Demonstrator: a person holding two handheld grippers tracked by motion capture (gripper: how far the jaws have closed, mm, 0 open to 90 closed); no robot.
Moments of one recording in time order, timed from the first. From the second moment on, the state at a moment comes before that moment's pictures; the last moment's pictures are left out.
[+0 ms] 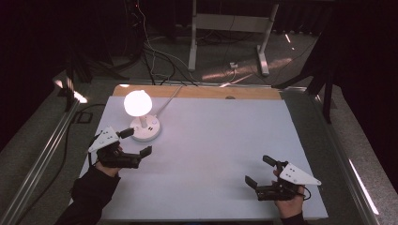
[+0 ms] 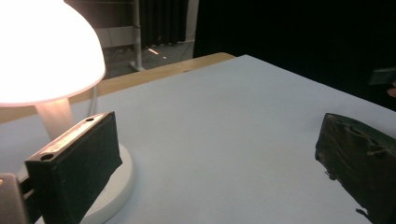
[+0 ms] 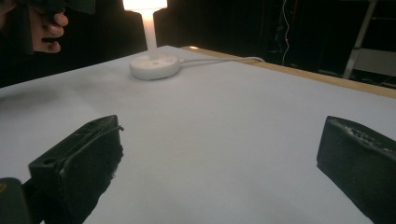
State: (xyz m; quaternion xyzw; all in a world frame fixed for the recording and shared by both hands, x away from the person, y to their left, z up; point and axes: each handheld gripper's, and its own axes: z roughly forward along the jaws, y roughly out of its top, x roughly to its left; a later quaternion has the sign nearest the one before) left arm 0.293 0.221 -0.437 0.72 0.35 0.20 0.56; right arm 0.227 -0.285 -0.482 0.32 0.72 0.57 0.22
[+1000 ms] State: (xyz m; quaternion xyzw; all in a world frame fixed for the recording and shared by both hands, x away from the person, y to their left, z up) left arm 0.340 0.217 -0.471 0.68 0.46 0.24 0.51; right arm 0.228 -0.285 -0.483 0.32 0.72 0.57 0.22
